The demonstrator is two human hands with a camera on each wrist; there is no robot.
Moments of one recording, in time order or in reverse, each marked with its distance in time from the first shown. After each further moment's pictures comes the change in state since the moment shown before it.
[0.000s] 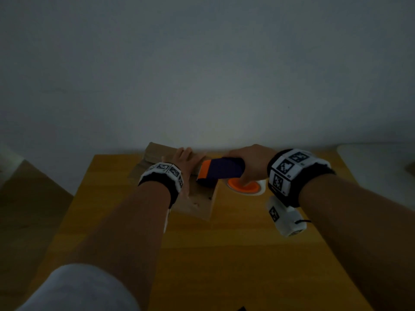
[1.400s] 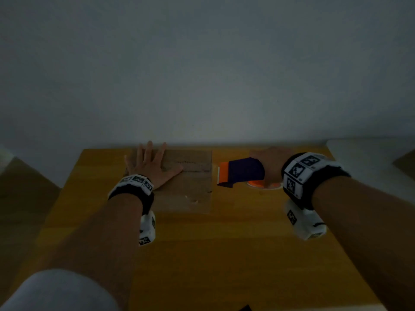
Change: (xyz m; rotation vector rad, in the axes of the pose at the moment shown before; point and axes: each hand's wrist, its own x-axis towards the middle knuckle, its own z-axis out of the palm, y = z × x) left_hand -0.020 -0.014 0.039 -0.300 0.225 -0.298; right_hand -0.029 0.060 0.030 -0.188 0.061 0.240
